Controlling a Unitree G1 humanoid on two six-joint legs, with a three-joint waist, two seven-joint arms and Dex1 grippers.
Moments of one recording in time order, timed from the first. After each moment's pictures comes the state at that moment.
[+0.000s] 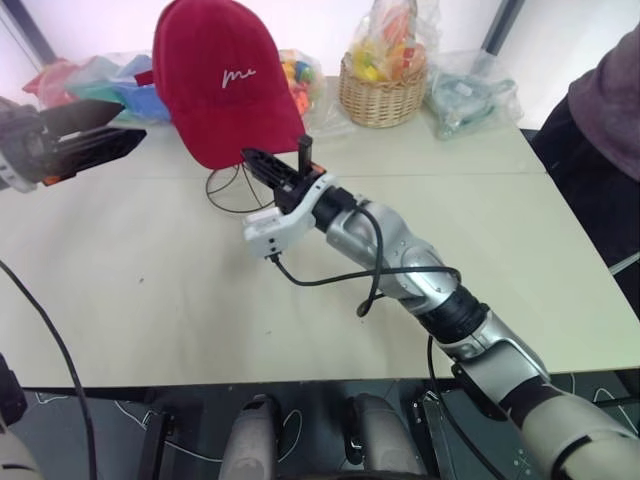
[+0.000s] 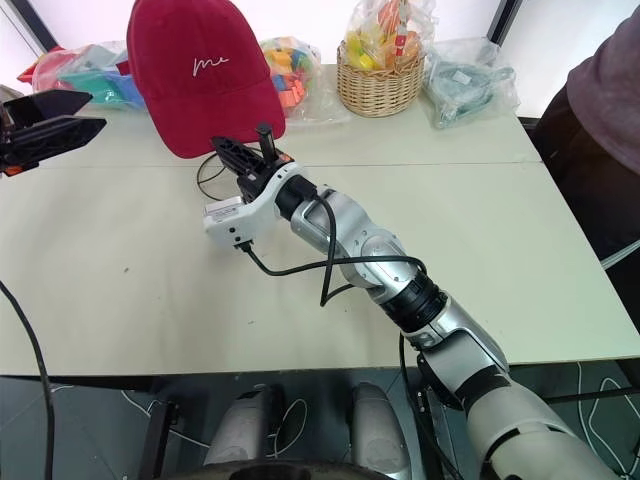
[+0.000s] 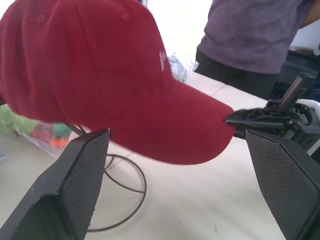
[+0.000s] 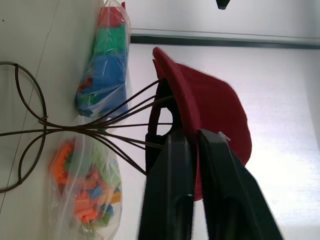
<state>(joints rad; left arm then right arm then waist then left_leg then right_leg) -0.72 1.07 0.36 0.24 -0.74 0.77 -1.20 -0.84 -0.26 0.54 -0.04 -1.02 -0.07 0.28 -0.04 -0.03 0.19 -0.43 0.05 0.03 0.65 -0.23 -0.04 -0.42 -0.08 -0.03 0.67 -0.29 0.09</state>
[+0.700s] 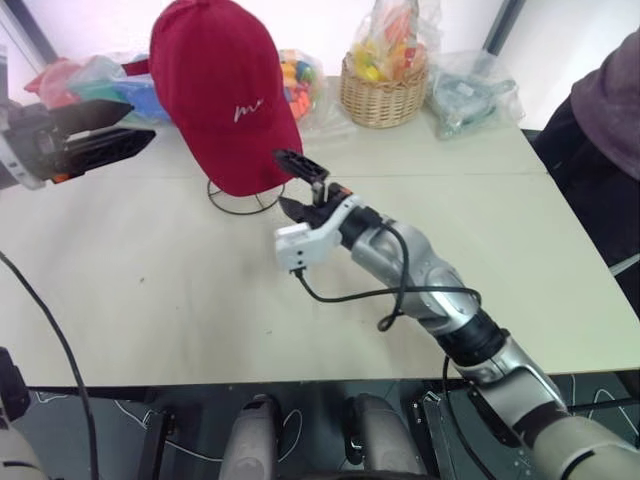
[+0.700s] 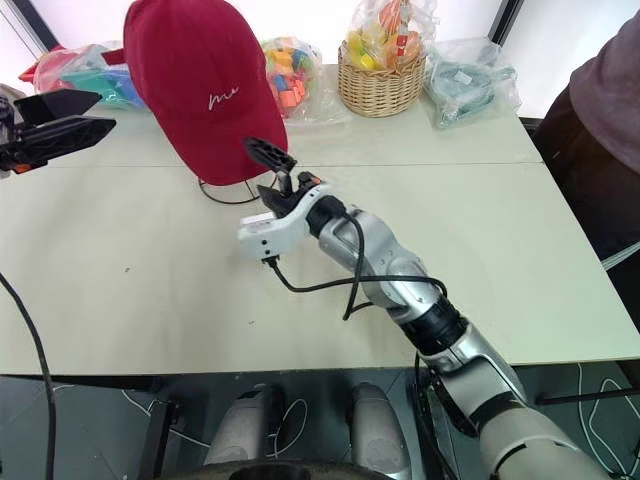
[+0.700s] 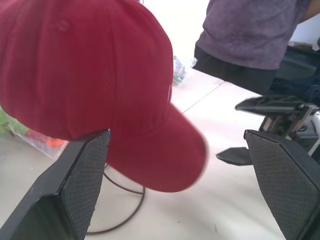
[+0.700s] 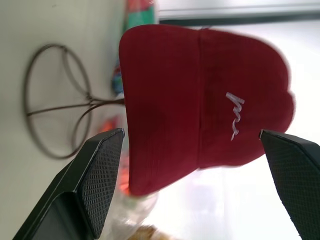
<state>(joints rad) -0.75 1.06 0.33 0.25 -0.73 0.77 -1.20 -0.66 -0.33 0.47 -0.17 -0.94 -0.05 0.39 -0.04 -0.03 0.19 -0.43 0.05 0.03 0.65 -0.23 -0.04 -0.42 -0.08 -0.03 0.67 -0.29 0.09</state>
